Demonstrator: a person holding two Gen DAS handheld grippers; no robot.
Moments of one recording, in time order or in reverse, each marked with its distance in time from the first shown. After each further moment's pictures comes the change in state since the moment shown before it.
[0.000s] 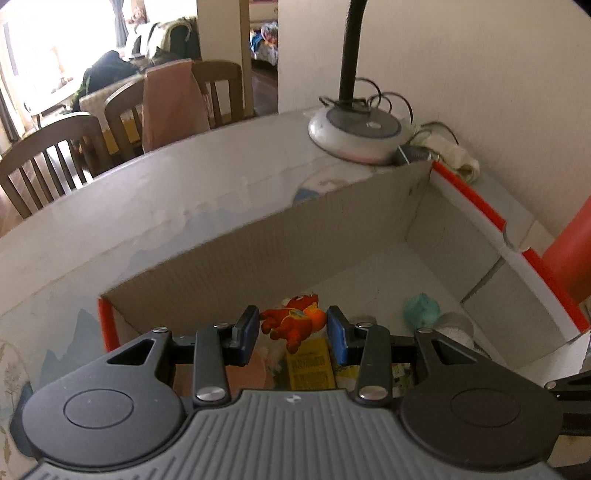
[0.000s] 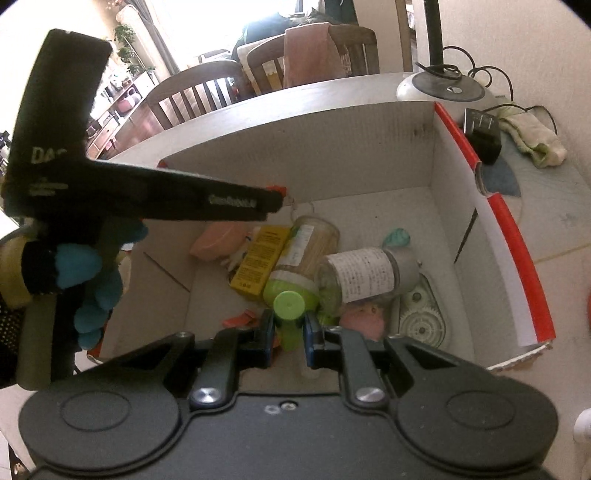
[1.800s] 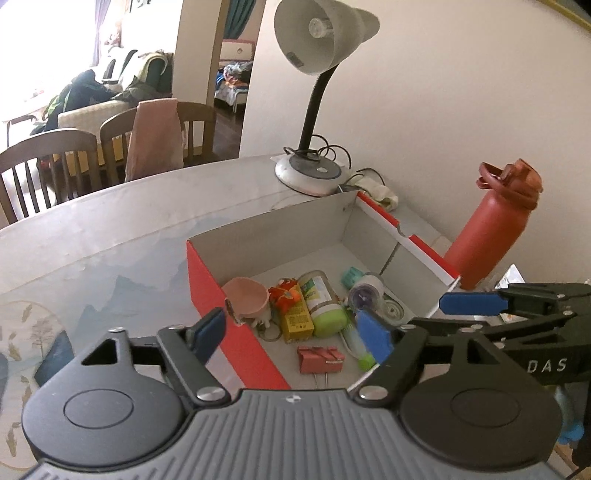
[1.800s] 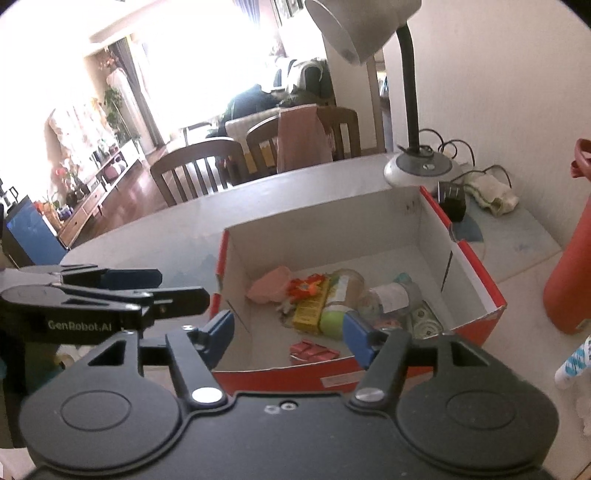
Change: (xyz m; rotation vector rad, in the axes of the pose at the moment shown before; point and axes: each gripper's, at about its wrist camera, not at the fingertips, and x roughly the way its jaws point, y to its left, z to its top) left arm -0.160 0.064 -0.078 -0.023 -0.171 -0.220; right arm -0.091 0.085 -0.032 0.048 -0.288 -0.090
